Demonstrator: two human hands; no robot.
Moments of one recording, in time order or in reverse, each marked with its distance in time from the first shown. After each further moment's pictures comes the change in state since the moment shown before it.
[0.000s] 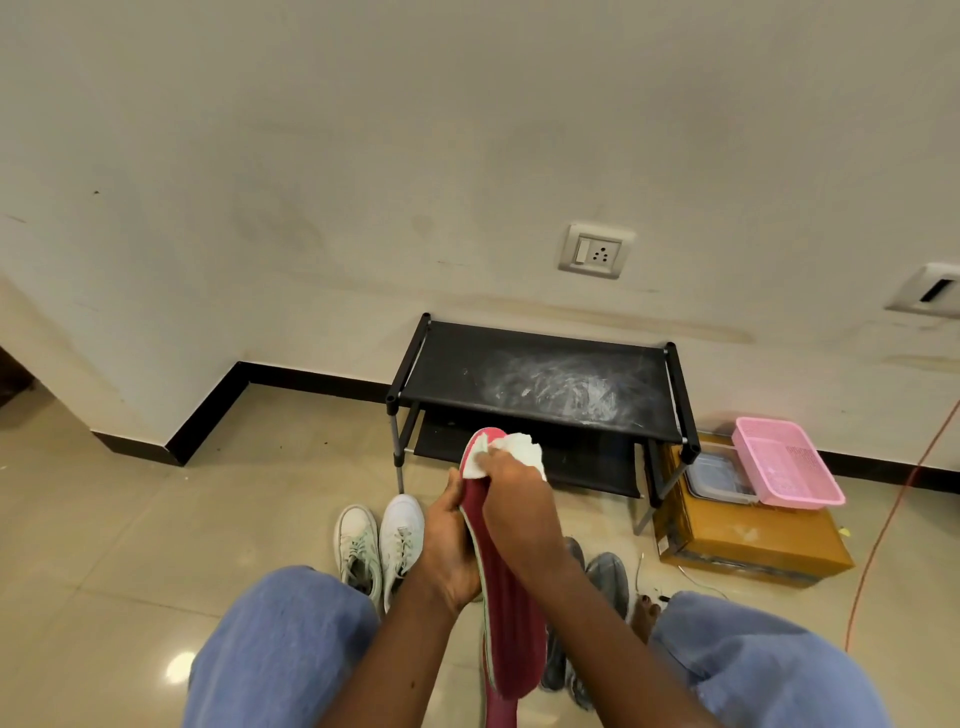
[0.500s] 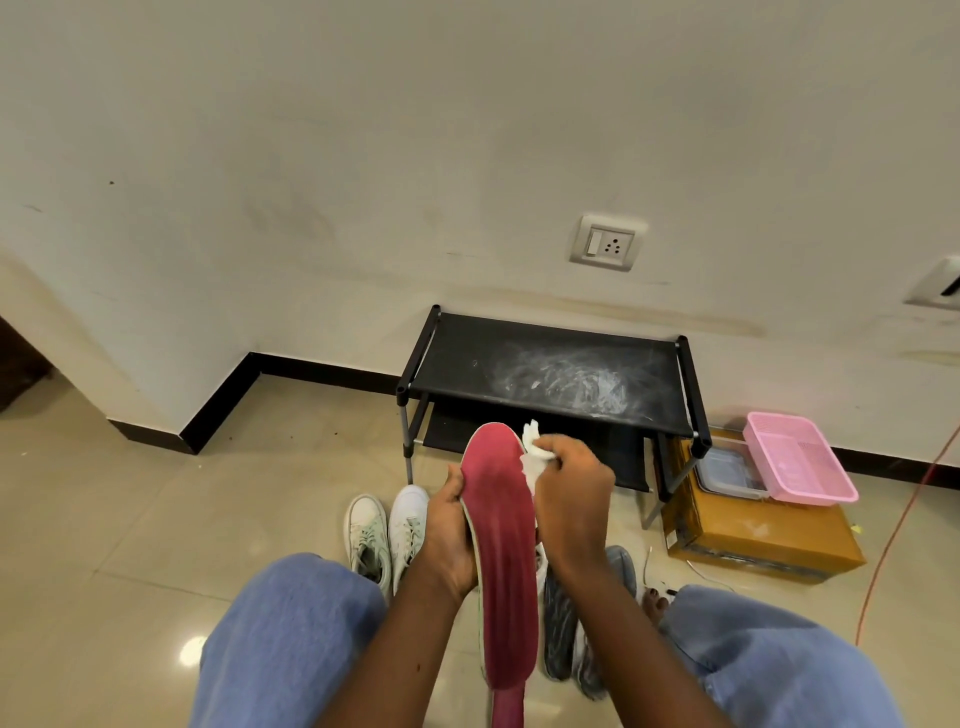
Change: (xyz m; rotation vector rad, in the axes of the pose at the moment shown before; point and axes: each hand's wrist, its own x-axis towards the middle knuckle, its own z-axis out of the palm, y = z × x) left_hand 0.000 0.002 -0.006 0.053 0.077 0.044; right_hand -0.006 0.015 -0.010 0.319 0.385 0.242
